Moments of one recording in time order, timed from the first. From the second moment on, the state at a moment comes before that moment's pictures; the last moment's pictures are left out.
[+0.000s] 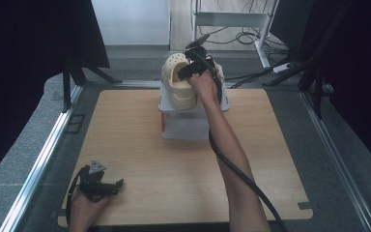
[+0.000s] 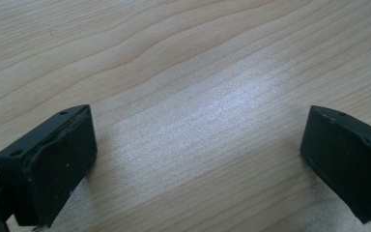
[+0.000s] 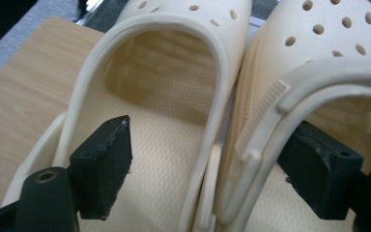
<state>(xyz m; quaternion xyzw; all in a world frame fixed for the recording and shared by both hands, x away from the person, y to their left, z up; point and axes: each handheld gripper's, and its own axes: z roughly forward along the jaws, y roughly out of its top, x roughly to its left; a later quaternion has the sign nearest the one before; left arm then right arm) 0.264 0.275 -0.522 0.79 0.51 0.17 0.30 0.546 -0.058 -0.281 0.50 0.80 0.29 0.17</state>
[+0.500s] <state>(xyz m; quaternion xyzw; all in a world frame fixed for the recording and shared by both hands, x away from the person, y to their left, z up) 0.264 0.275 -0.523 0.79 0.51 0.18 0.30 0.508 -0.070 -0.263 0.42 0.82 0.33 0.18</state>
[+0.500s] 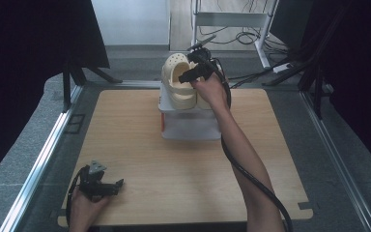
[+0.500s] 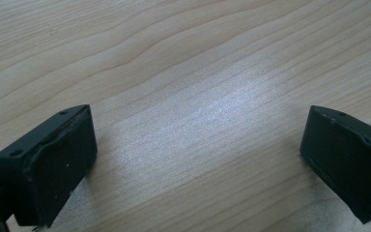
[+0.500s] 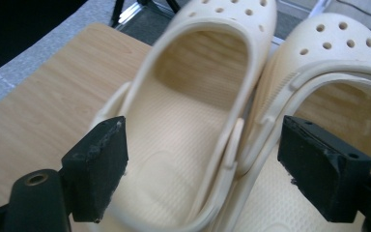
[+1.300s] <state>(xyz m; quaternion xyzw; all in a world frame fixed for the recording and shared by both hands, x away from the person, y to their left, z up) 0.264 0.274 -0.523 0.78 0.51 0.18 0.30 0.447 -0.127 -0.279 0.35 0.85 0.36 0.17</state>
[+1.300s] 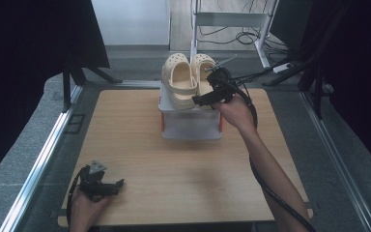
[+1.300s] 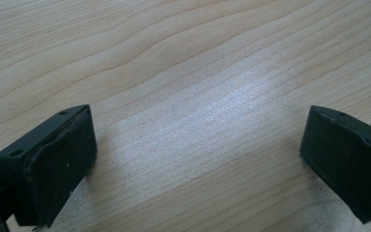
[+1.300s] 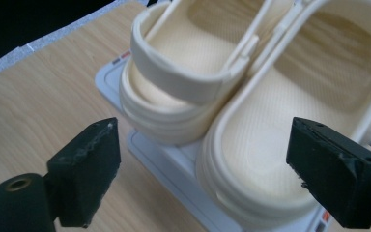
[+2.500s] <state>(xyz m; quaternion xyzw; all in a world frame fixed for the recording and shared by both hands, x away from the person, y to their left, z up) 0.264 0.272 -0.523 0.78 0.51 0.18 0.30 0.364 -0.252 -0.326 0.34 0.84 0.38 0.18</state>
